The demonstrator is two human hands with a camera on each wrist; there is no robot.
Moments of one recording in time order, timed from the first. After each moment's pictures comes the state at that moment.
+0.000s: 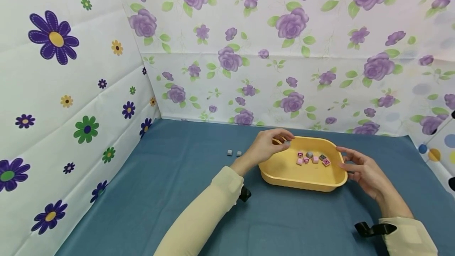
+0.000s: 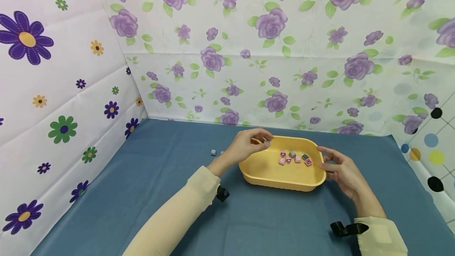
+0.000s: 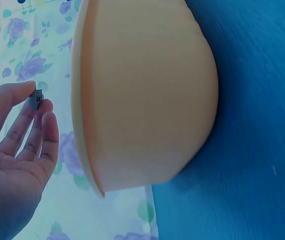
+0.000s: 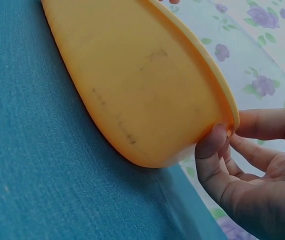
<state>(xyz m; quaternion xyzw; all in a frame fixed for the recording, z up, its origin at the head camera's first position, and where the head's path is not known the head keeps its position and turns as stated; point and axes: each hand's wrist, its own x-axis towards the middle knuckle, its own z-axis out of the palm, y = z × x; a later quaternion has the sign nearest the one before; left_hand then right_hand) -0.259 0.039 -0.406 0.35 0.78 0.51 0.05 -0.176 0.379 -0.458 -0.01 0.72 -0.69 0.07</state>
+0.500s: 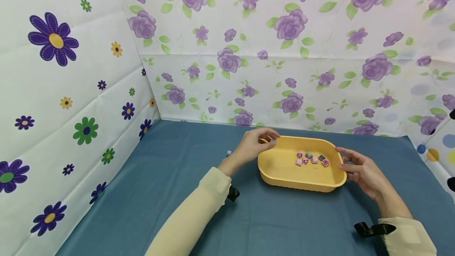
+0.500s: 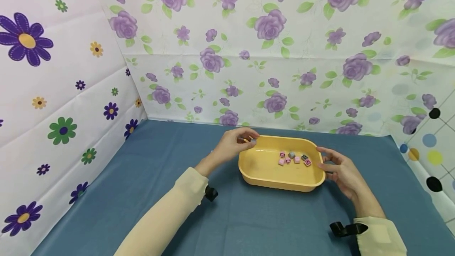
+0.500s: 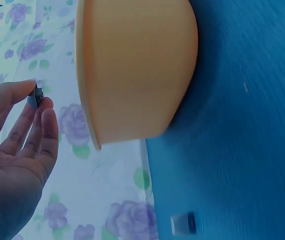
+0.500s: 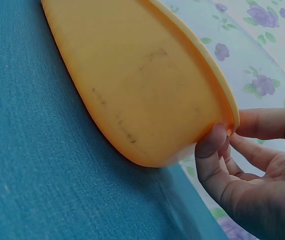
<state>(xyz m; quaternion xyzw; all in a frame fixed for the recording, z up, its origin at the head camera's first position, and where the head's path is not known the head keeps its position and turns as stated) -0.264 0.004 -0.404 0.33 0.79 0.52 0.04 -0.176 0.379 -0.459 -0.01 0.72 -0.69 0.07</state>
